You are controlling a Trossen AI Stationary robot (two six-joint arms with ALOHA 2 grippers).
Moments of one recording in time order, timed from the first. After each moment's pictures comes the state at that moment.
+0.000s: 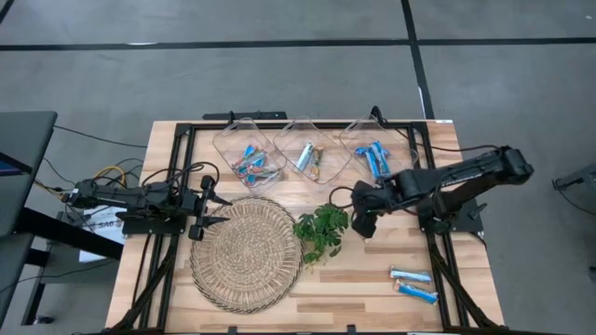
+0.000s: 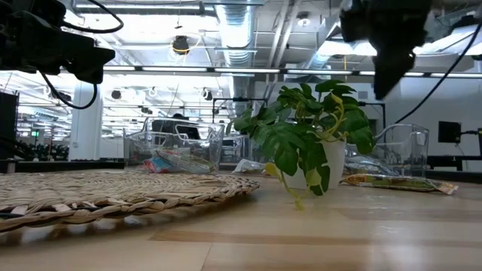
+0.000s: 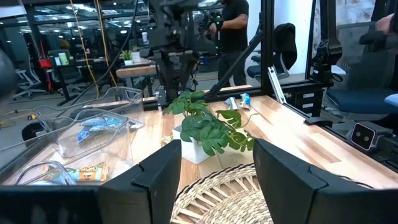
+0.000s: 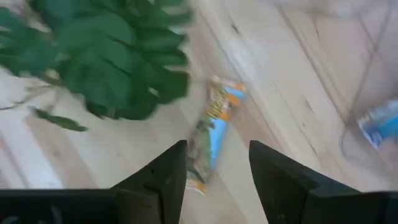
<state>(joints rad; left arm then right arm) -0.15 0.01 0.01 0.03 -0.01 0.09 0.20 1.33 1.05 -1.01 0.14 0.66</state>
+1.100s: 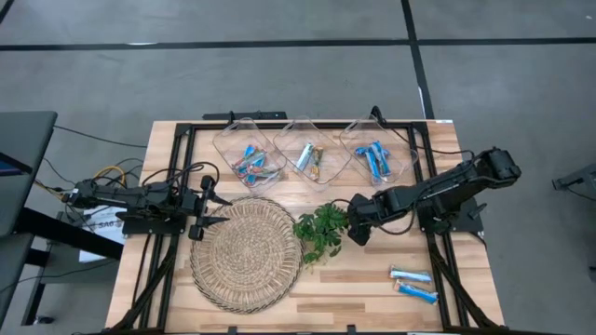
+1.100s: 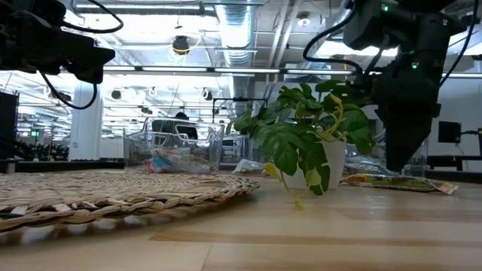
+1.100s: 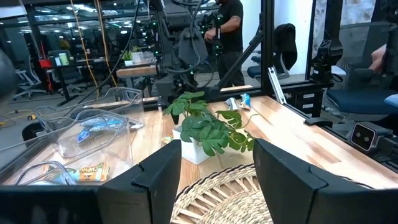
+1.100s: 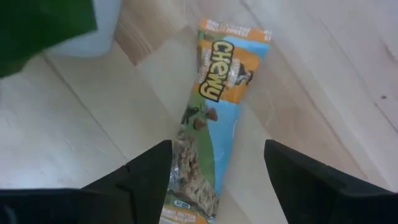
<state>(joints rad) -0.15 0.01 0.01 0.03 -0.01 0.09 0.21 1.46 0.75 -0.65 0.10 0.79</state>
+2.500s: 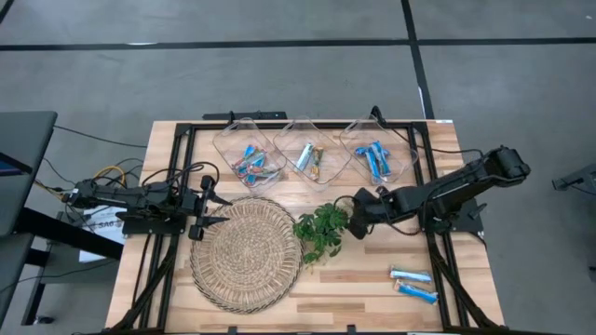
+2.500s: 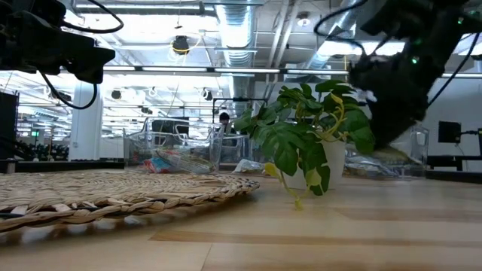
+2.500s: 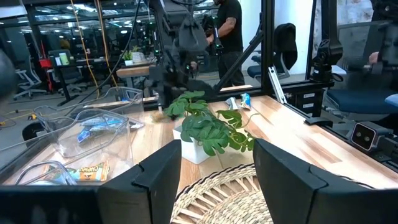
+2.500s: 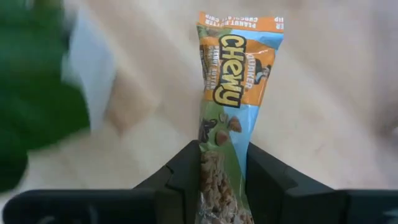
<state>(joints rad) -0.15 0.01 0.01 0.03 -0.01 0.09 0.23 1.36 0.68 -0.55 0.35 0.83</state>
